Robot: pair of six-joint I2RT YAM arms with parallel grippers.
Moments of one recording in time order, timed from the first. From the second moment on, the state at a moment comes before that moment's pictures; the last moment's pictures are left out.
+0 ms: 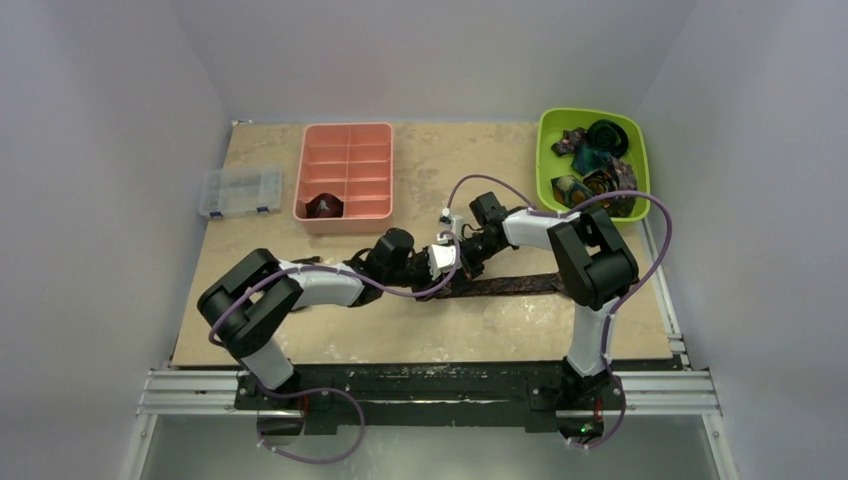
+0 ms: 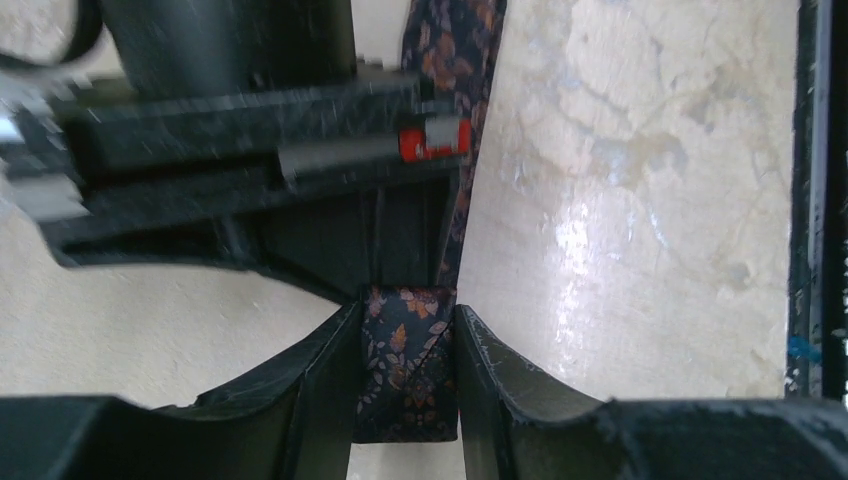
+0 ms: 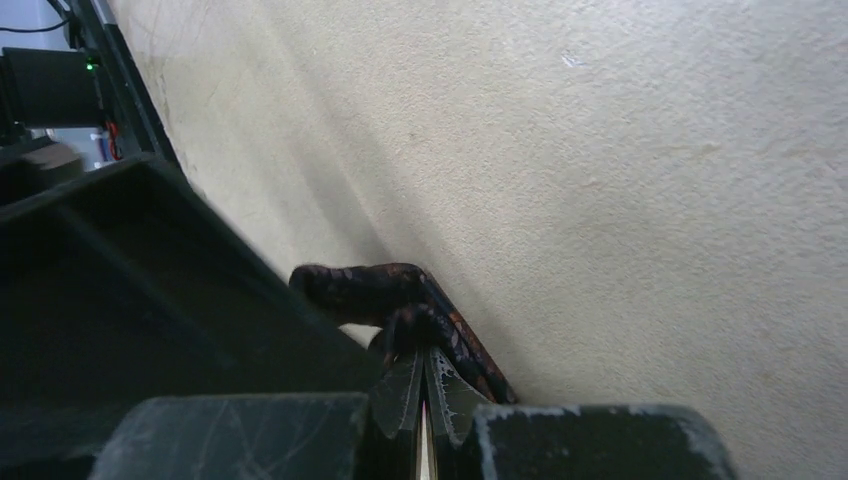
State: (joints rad) left arm -0.80 1.63 0.70 0.40 0.47 0.26; right arm 0.46 1.94 1.09 -0.45 -0.82 -0.07
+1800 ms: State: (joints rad) left arm -0.77 1.64 0.65 0.42 0.43 0.25; right arm 0.38 1.93 1.13 -0.58 -0.94 -0.10
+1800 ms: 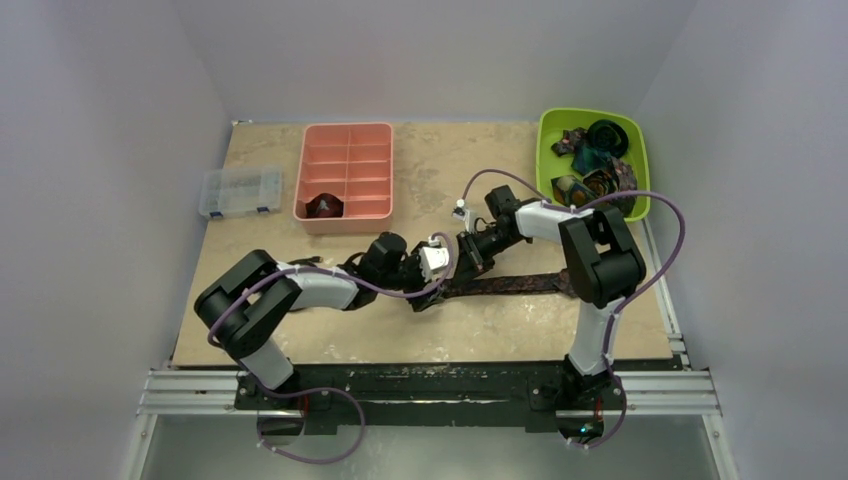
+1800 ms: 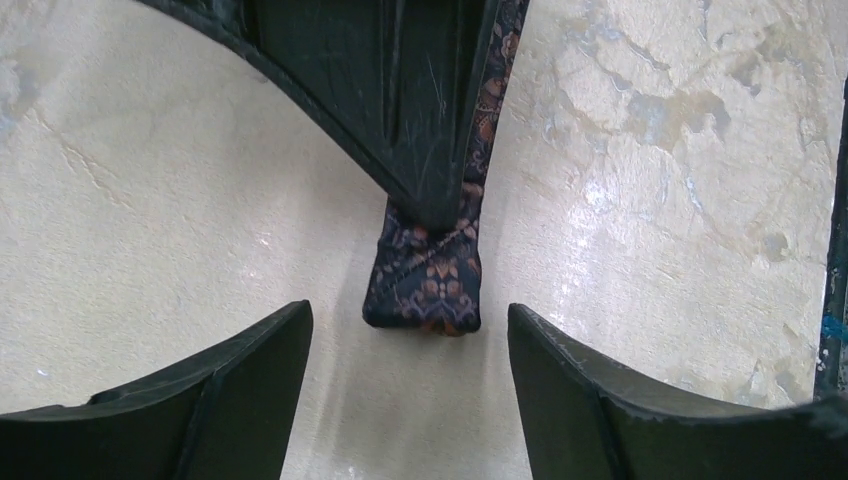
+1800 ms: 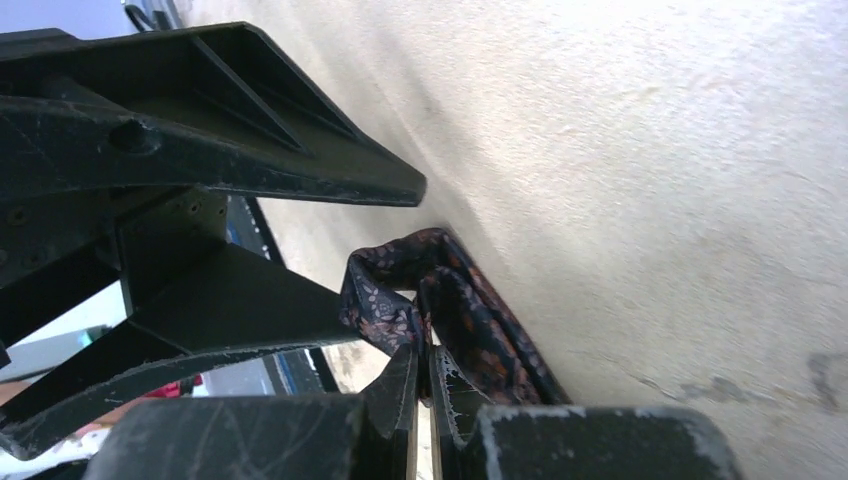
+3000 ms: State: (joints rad) left arm -0.80 1.72 0.70 0.38 0.37 0.29; right arm 0.37 1.95 1.14 -0.60 -0.84 -0.15
